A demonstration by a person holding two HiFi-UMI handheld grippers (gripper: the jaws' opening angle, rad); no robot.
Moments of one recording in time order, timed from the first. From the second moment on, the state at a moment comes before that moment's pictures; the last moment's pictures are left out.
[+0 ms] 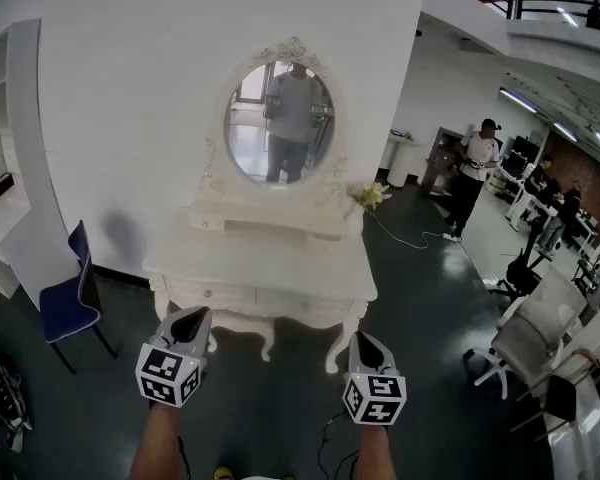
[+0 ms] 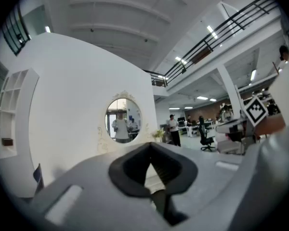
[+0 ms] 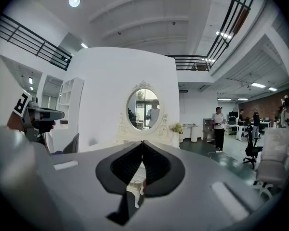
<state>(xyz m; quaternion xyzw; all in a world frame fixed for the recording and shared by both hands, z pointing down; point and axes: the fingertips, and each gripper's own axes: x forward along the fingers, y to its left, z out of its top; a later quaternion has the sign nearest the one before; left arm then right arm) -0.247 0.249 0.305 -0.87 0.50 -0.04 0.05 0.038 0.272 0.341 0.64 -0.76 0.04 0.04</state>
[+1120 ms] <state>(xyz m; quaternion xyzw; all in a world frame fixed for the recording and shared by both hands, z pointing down) -0.215 0.253 0.319 -0.87 0.48 -0.05 0.05 0.051 0.276 0.354 0.64 -0.76 0.03 0.05</state>
